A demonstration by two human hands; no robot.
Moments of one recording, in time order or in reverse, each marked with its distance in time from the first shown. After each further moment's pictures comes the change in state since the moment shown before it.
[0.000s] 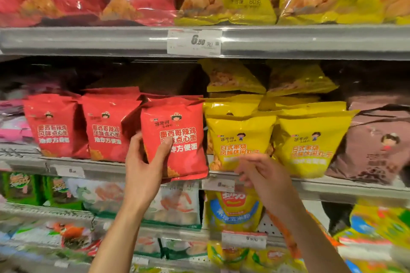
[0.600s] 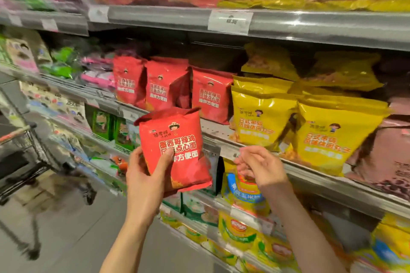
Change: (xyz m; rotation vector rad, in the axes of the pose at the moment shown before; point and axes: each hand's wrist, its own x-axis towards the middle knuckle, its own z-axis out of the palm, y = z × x) left_hand -0.151 0.020 -0.021 0.017 0.408 -0.163; right_hand -0.012 0.023 0.007 0.363 -0.291 0.152
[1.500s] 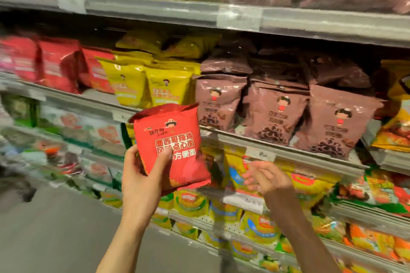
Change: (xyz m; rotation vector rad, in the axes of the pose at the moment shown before) left_hand -0.295 0.032 0.190 -0.063 -0.147 -0.028; right_hand -0.208 -0.029 -0.344 -0.073 0.252 0.051
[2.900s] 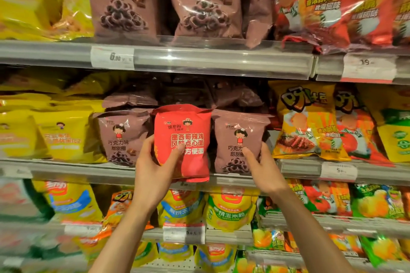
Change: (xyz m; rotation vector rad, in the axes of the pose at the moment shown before) left_hand -0.001 0.014 0.217 0.073 -0.347 0.254; right_hand 0.091 -0.060 -0.181 -0.462 0.185 -0.172
